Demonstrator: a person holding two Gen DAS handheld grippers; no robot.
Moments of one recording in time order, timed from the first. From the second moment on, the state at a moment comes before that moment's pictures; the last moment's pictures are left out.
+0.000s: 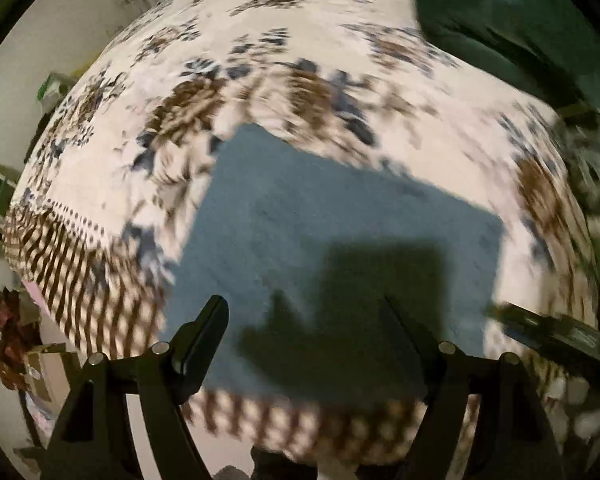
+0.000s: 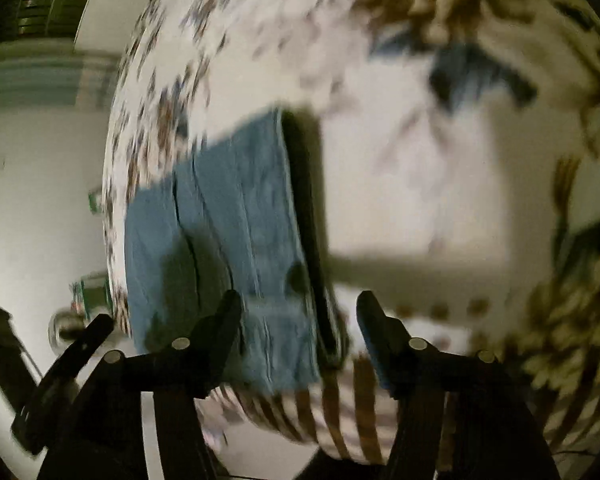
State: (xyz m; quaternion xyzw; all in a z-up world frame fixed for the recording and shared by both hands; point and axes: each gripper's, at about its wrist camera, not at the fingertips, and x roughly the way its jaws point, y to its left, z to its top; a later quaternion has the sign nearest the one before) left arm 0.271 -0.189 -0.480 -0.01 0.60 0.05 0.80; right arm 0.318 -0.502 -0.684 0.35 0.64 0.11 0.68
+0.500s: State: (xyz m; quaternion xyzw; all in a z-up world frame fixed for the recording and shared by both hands) left arm 0.406 -0.079 -0.589 -0.14 0.64 -0.05 0.75; right arm 0.371 -0.470 -0.703 0.36 0.61 0.03 0.71
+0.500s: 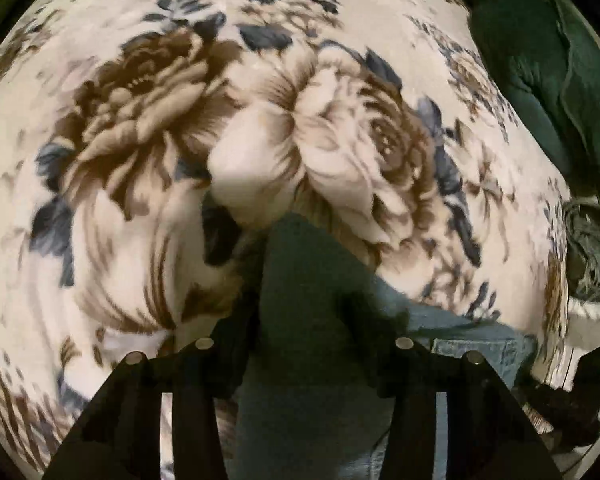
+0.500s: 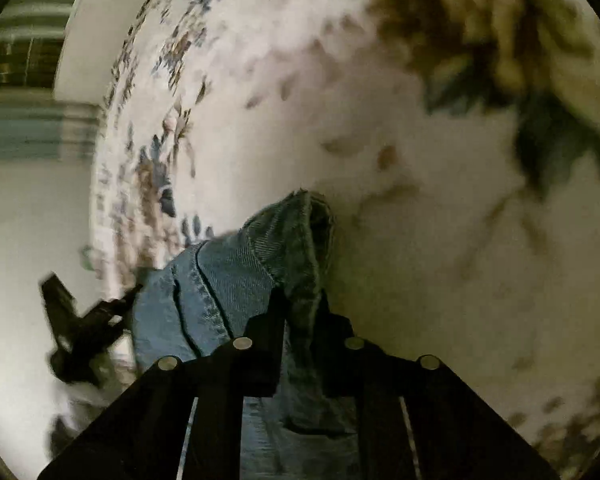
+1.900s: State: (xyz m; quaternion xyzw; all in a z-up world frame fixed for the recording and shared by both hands) left arm 0.235 -0.126 -0.556 0.00 0.64 0.03 0.76; right arm 0.223 -0.428 -0.670 0.27 0.64 -0.07 0.72
